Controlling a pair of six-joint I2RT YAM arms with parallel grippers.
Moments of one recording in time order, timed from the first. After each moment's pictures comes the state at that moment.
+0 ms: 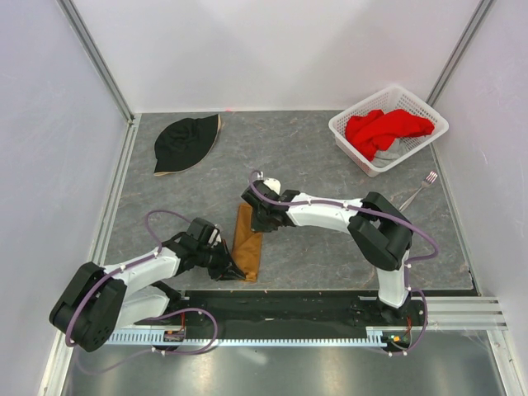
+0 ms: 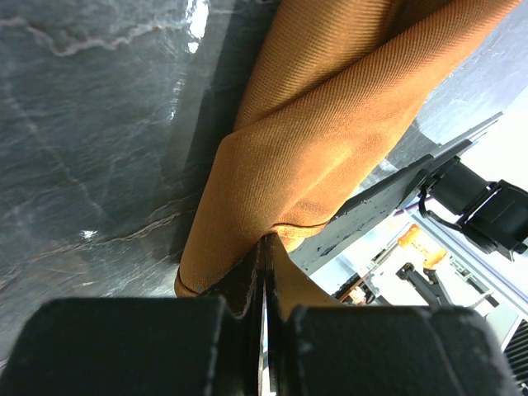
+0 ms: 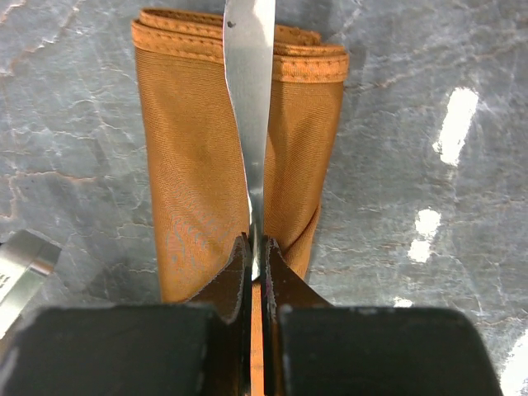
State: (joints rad) left arm -0.53 1.13 0.27 -0.21 0.53 -1.01; right arm 0.95 1.93 1.32 -0.41 0.15 0.95
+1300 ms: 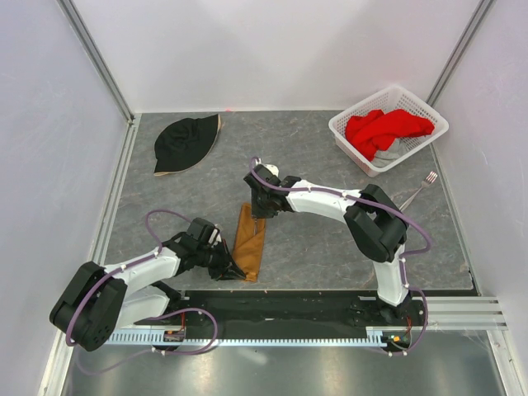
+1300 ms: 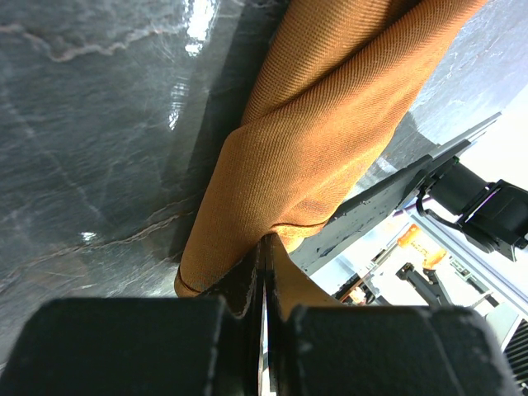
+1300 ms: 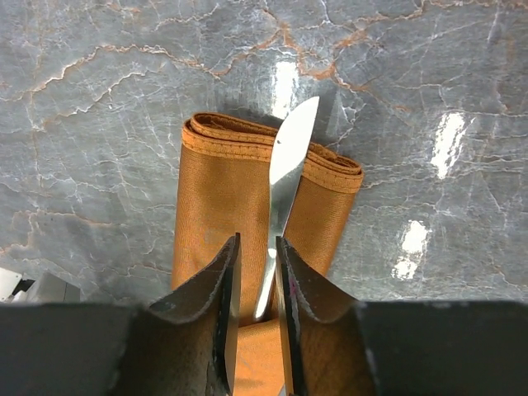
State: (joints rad) left arm -0.53 1.13 0.27 -0.20 0.53 -1.01; right arm 0.87 2.00 1.43 -0.43 0.10 0.81
